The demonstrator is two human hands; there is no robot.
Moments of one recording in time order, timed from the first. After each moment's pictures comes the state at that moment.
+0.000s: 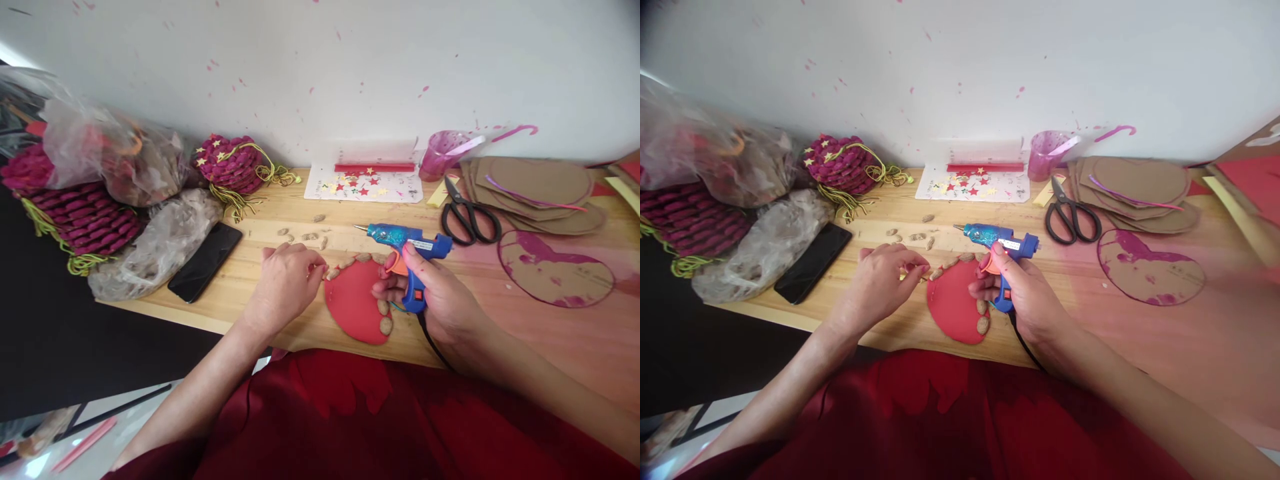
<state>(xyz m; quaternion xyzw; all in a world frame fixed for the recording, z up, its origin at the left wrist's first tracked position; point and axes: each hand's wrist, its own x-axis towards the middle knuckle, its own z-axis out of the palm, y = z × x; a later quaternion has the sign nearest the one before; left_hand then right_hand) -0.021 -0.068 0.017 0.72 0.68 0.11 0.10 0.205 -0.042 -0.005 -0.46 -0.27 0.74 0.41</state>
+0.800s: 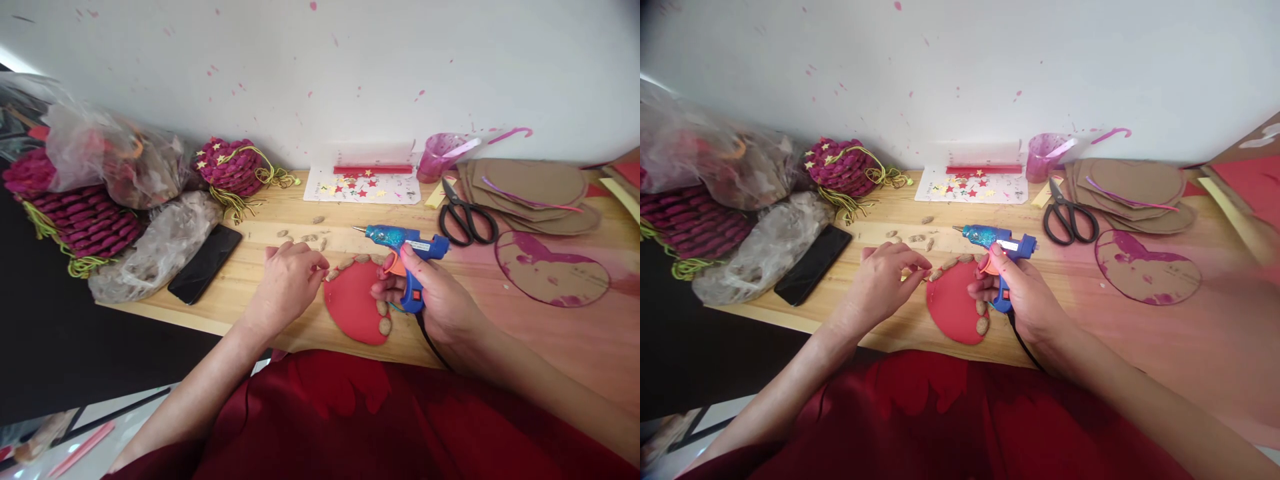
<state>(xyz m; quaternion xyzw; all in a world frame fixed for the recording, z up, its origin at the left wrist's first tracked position) -0.021 -0.067 0.015 0.74 0.65 0.13 0.09 0.204 -0.042 -0.002 -0.46 -0.27 0.74 0.41</state>
